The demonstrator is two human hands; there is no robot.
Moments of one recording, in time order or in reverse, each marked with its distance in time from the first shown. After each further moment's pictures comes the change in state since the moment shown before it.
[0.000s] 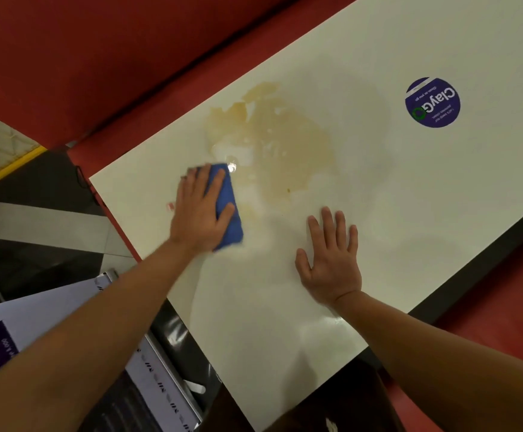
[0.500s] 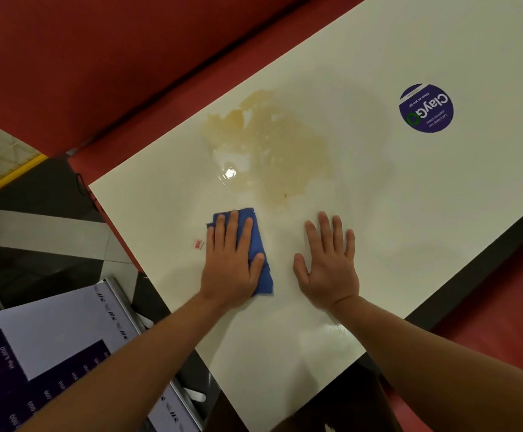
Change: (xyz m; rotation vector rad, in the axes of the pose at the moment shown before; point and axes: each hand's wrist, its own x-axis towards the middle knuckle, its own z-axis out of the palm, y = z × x) left_hand -0.071 0.075 0.035 -0.015 -0.015 0.033; right_hand 0.000 0.001 0.000 0.017 0.008 -0.004
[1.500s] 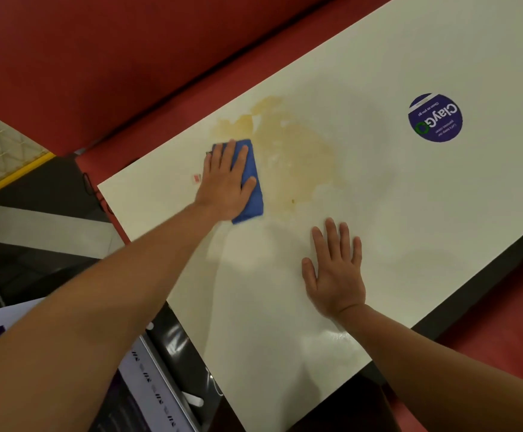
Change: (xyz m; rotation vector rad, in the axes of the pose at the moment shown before) left_hand 0.151 -0.060 -0.044 0.065 -0.114 -0.058; right_hand -0.001 0.000 0.000 0.016 0.038 -0.012
